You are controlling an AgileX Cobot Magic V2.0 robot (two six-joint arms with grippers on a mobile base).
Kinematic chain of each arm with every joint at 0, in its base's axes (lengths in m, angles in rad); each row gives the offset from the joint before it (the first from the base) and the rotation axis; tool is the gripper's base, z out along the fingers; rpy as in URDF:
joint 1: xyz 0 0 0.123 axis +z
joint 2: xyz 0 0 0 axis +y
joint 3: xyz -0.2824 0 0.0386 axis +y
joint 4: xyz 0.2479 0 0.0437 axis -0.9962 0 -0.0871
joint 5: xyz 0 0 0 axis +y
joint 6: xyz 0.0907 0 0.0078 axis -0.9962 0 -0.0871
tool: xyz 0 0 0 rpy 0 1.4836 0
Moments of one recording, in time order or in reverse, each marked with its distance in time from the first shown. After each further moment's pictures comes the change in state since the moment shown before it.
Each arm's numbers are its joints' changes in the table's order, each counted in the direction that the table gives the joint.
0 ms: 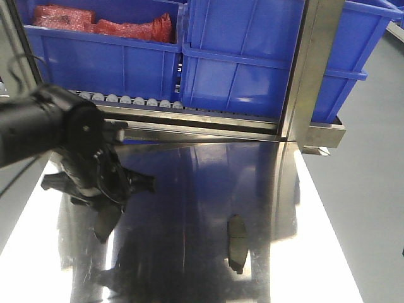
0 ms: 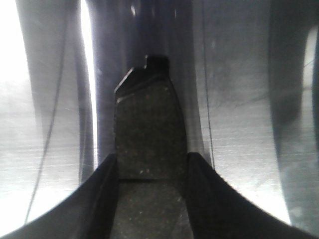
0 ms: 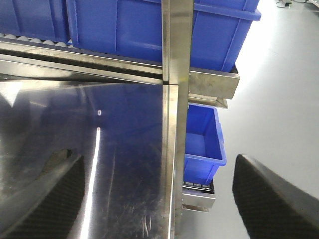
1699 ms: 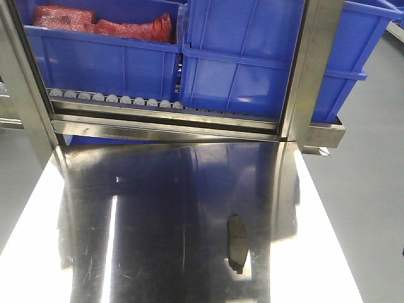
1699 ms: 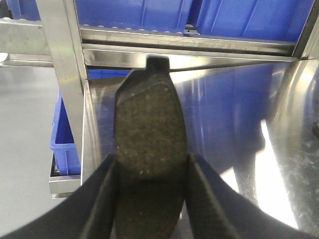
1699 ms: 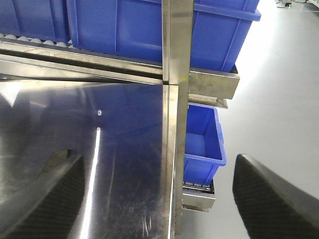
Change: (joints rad) left arm 0.173 -1.534 0.959 -0.134 -0.422 -0.235; right arm 0.000 0.000 0.000 0.000 0.000 0.000
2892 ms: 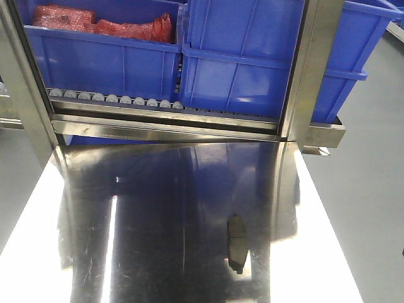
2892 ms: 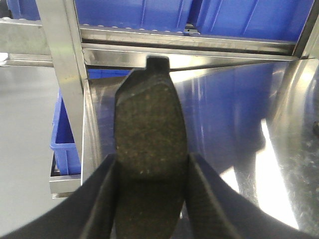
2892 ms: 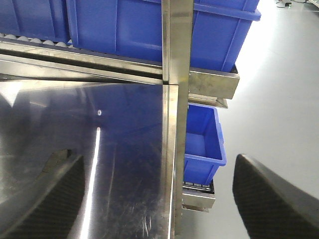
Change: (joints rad) left arm 0.000 0.000 0.001 0.000 0.000 0.000; right arm 0.000 0.000 0.000 0.000 0.000 0.000
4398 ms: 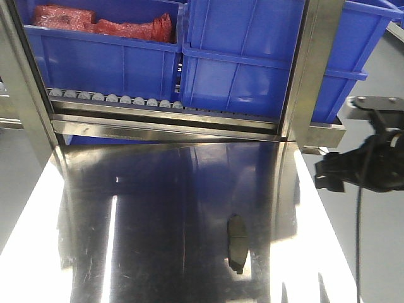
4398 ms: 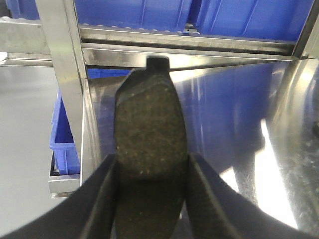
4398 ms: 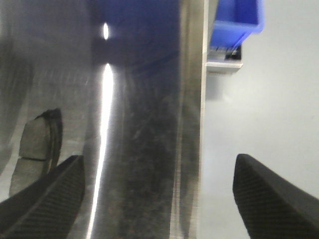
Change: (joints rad) left arm 0.000 0.000 0.000 0.003 0.000 0.000; right arm 0.034 1.148 -0.662 -0.065 0.246 -0.008
